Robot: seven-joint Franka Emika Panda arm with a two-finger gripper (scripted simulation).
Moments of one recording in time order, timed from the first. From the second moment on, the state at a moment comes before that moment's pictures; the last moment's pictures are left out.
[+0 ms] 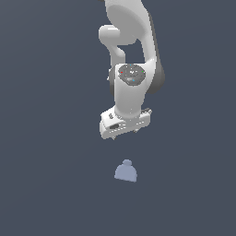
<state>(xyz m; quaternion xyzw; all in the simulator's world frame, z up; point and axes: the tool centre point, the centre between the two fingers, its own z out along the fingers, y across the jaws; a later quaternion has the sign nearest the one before) 0.036 0.029 0.160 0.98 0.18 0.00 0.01</state>
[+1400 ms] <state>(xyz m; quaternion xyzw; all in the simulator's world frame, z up) 0.119 0.043 0.092 0.84 0.54 0.00 0.00</state>
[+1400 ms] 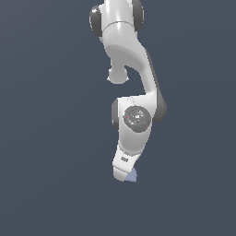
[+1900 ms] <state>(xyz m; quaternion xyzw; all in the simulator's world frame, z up) 0.136 0.041 0.071 0.79 0.62 0.00 0.00</state>
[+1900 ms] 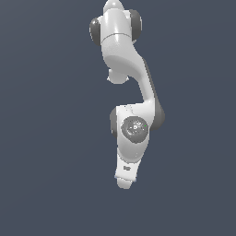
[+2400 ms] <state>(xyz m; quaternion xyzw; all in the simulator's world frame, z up) 0.141 0.040 0.063 0.76 0.64 0.00 0.00</state>
